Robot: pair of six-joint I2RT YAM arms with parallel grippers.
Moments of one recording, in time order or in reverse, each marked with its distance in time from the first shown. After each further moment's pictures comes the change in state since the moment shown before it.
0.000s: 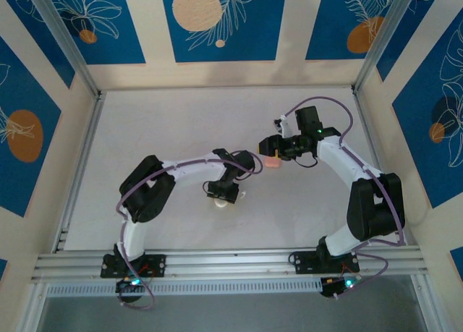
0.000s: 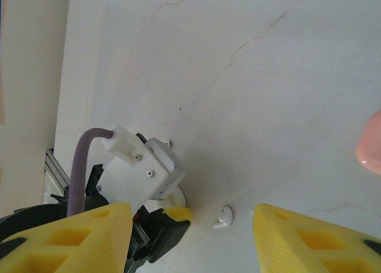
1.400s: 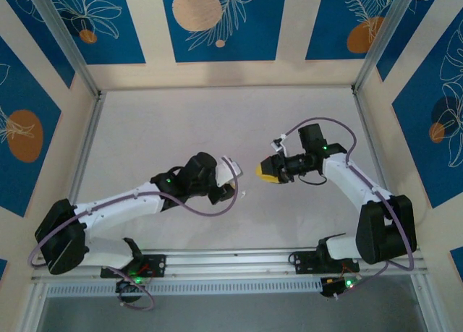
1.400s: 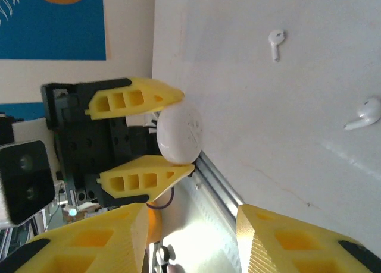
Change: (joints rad) left arm 0.000 -0.708 -0.562 0.756 0.138 0.805; right arm 0.033 -0.177 -0.187 -0.113 -0.369 0.066
